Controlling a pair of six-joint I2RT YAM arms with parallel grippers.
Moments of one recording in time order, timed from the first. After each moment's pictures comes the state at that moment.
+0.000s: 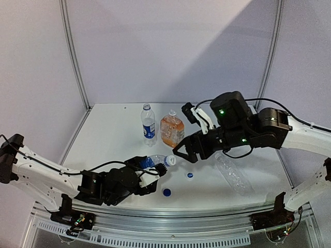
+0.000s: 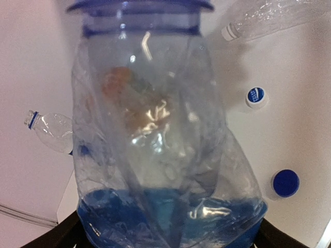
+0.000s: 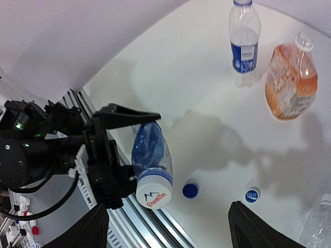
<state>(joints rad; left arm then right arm) -1.39 1.35 0.57 0.24 -0.79 0.34 1.15 1.34 1.31 -0.59 0.01 0.45</state>
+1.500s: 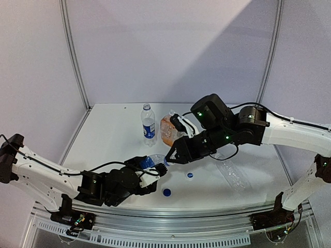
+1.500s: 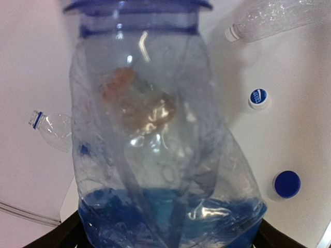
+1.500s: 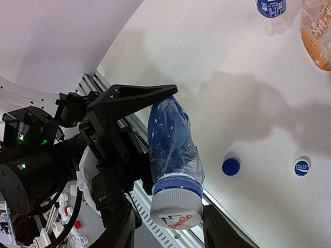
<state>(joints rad) -1.41 1.36 0.58 0.24 -0.82 0.34 1.12 1.51 1.39 -0.64 -0.21 0.67</state>
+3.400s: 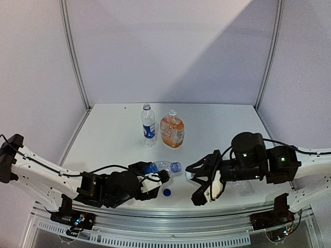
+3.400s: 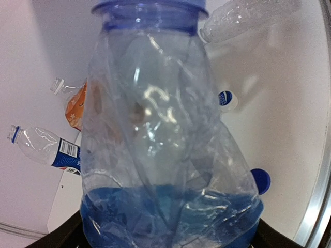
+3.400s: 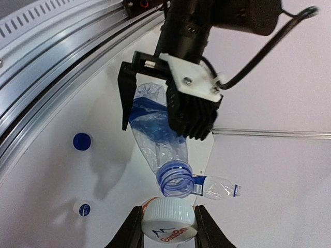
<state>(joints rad) -1.43 1.35 0.58 0.20 -0.72 0.33 1.30 1.10 0.83 -0.22 0.05 -1.32</state>
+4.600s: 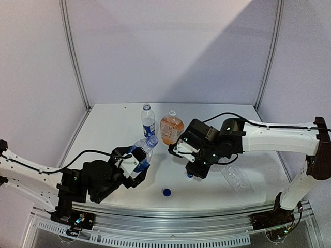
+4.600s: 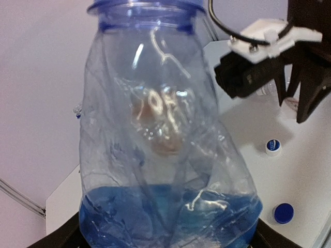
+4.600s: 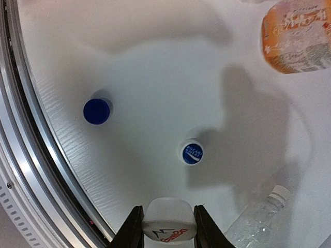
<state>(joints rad) -1.40 1.09 0.49 0.30 -0.85 0.25 1.12 1.63 1.32 -0.85 0.14 -0.02</state>
